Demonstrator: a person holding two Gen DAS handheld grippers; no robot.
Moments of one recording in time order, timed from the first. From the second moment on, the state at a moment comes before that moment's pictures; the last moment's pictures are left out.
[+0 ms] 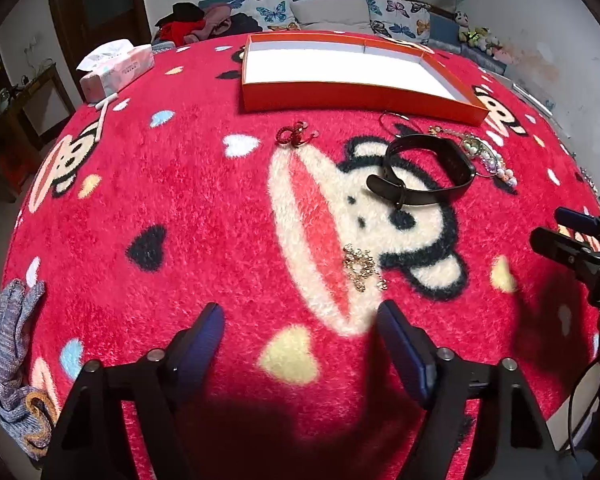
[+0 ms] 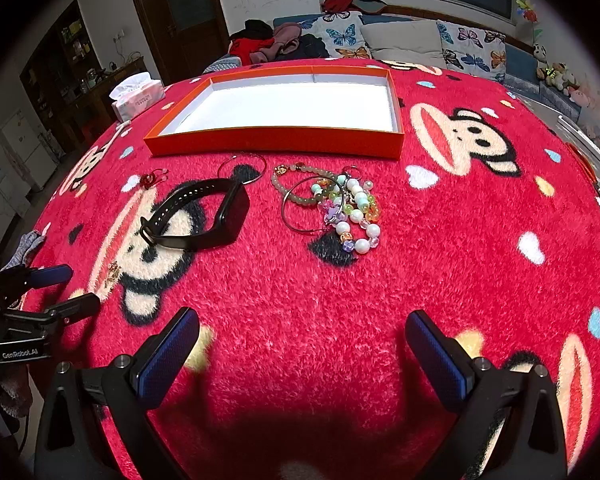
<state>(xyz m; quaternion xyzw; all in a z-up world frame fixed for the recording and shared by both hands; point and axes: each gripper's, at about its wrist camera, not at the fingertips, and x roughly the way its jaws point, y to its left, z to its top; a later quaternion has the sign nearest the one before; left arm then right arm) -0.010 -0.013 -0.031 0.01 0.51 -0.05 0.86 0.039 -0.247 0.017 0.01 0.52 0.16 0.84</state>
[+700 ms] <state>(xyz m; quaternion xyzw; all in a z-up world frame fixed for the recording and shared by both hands) 0.018 -0.031 -0.026 0.03 0.50 -0.11 0.86 0.051 -0.256 0.004 0.03 0.52 0.17 0.83</state>
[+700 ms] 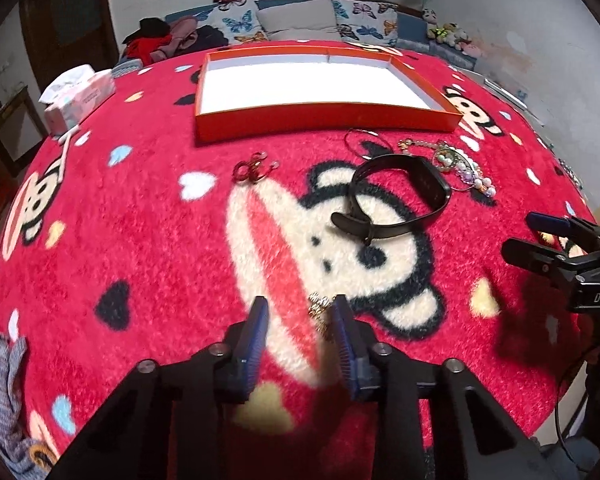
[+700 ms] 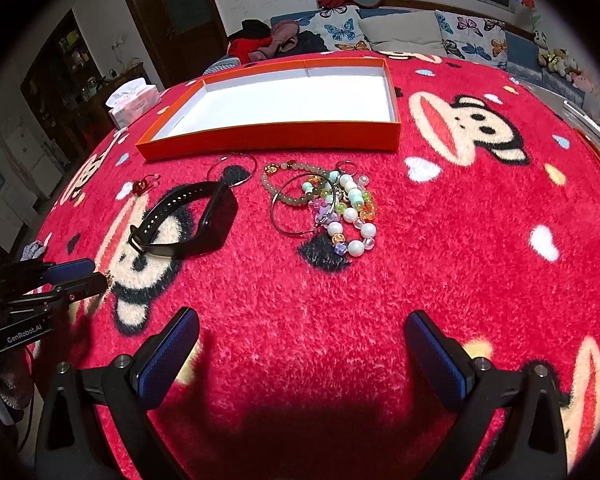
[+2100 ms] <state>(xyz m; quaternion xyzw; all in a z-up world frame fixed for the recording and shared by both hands) 0.019 -0.026 -0.008 0.02 0.46 -0.15 0.87 0.060 -0.248 0.010 0.03 0.51 0.22 0.83</state>
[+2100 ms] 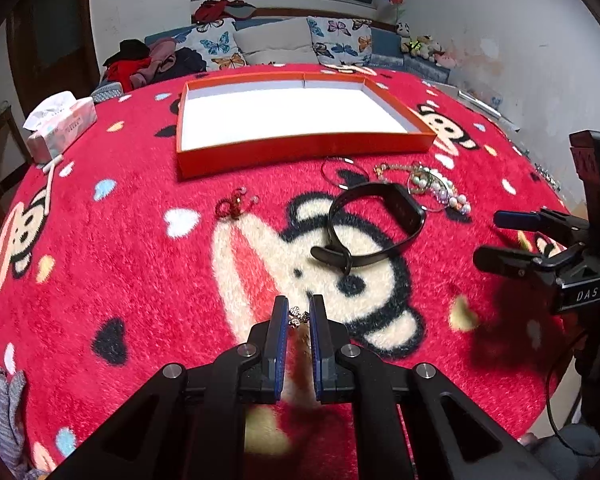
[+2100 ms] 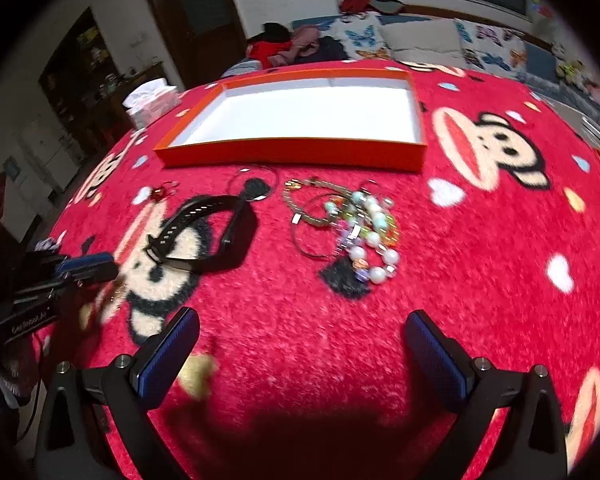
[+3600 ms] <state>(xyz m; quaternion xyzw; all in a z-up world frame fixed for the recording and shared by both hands) 0.038 -0.009 0.051 -0.02 0.41 -0.15 0.90 0.094 -0.279 -0.002 0.01 0.52 0.21 0.83</state>
